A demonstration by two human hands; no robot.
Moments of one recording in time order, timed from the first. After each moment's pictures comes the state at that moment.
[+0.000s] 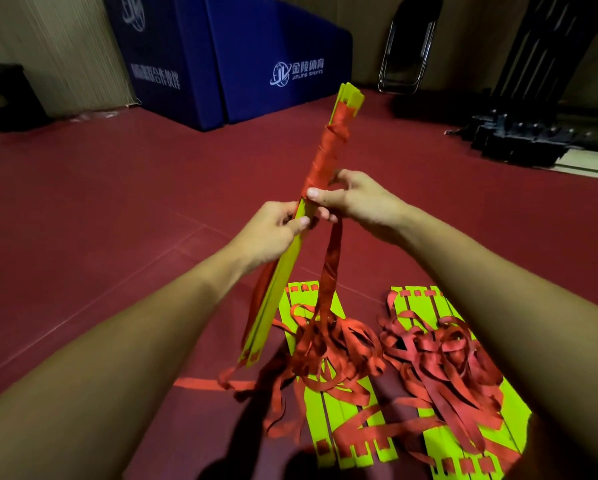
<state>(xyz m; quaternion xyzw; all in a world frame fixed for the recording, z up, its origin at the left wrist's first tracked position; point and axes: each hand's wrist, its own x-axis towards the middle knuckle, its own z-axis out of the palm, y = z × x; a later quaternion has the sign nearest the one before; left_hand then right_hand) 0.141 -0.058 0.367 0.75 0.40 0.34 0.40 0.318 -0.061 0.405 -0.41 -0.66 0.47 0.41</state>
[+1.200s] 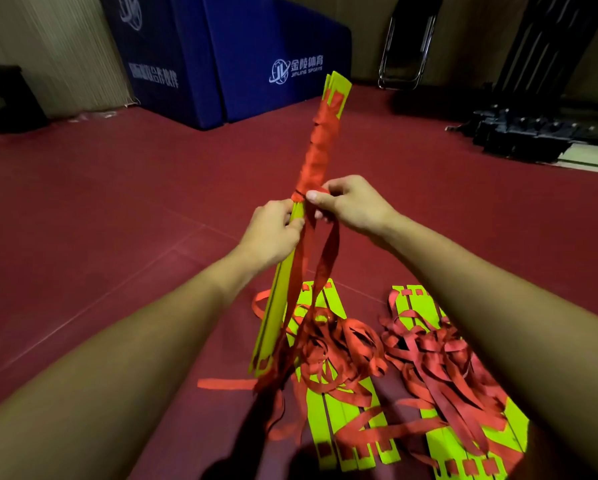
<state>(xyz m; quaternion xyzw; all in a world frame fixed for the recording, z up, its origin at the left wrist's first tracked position) 0.152 -0.048 0.364 0.74 0.54 0.32 0.24 0.313 -0.045 0.391 -0.51 -0.68 0.35 0.40</state>
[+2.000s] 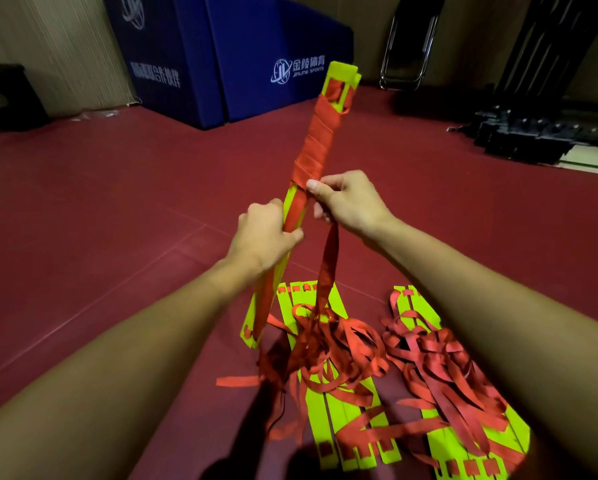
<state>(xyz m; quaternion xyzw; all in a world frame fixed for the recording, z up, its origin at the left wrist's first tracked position) 0.142 -0.052 0.364 0.75 0.62 0.23 0.07 0.298 -0.051 0.395 -0.54 -0.66 0.29 0.42</state>
